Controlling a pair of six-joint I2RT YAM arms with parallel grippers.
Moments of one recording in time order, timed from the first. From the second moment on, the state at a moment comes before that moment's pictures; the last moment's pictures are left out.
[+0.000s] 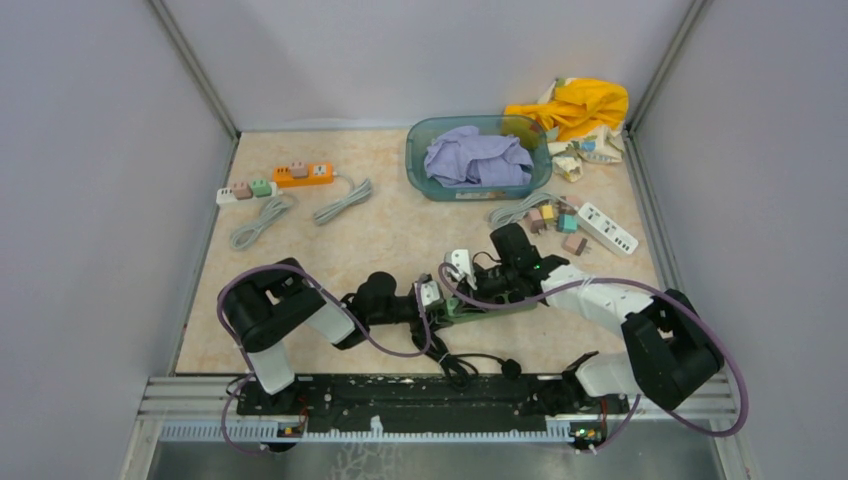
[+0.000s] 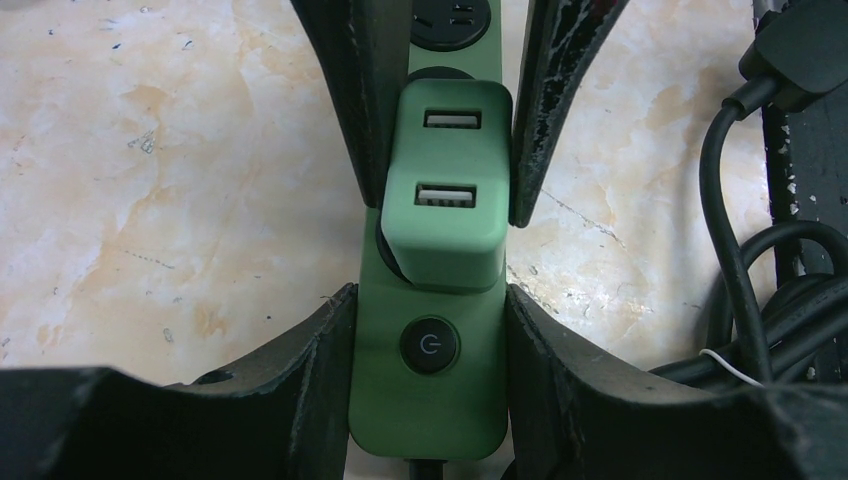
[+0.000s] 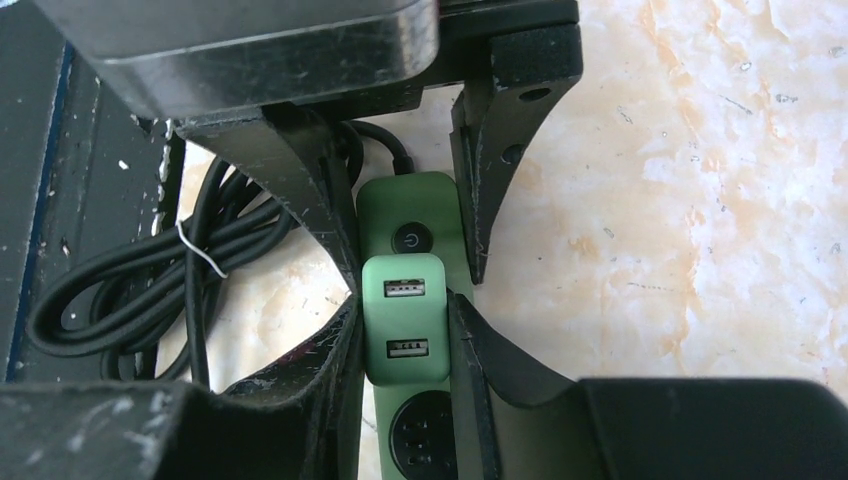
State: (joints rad) left arm -0.93 1.78 0.38 1.08 0.40 0.14; right arm 0.58 1.31 0.63 -0.21 -0.84 -0.74
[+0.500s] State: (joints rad) left arm -0.93 1.78 0.38 1.08 0.41 0.14; right arm 0.56 1.31 0.64 -0.23 -0.84 -0.75
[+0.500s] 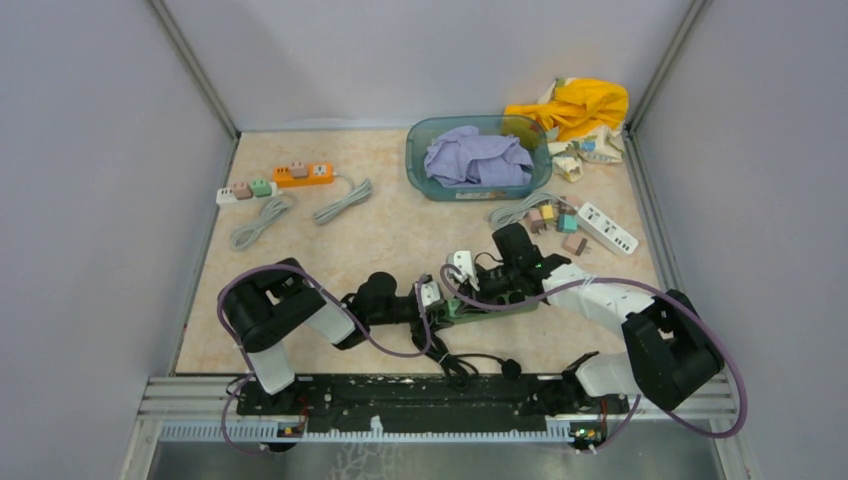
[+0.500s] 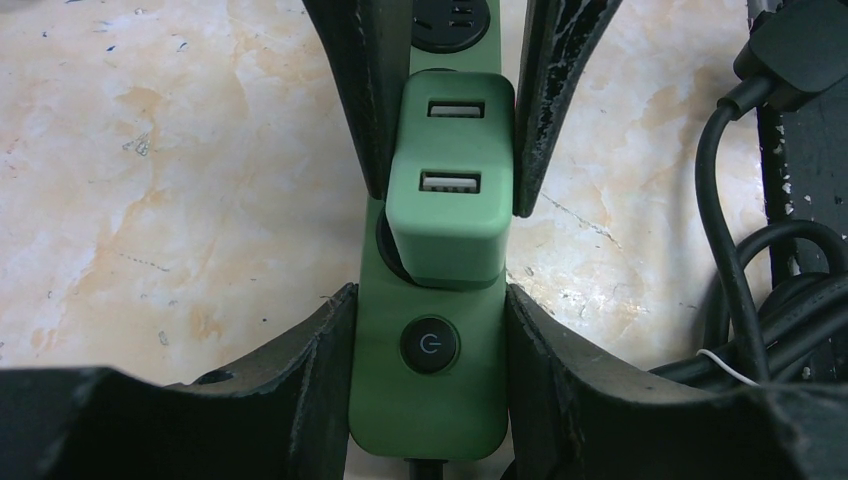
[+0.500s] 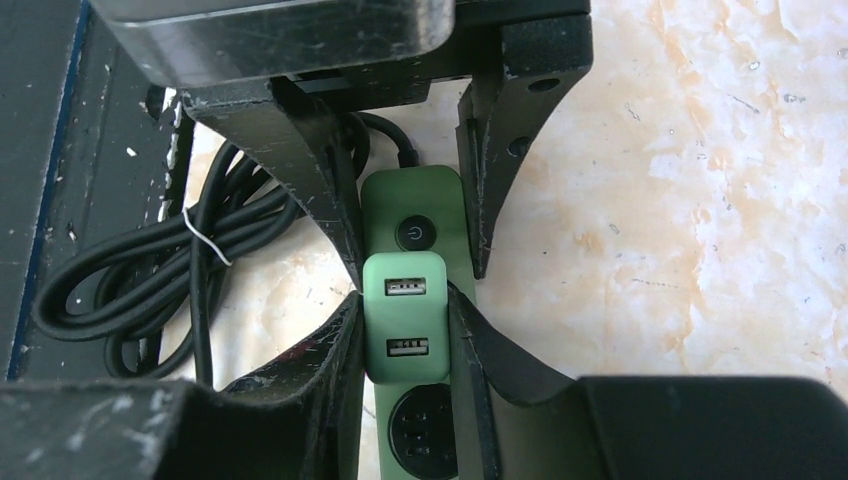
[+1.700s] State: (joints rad) left arm -0.93 1.78 0.38 1.08 0.40 0.14; right arm 0.53 1.26 0.73 -0.32 -0.93 -0.85
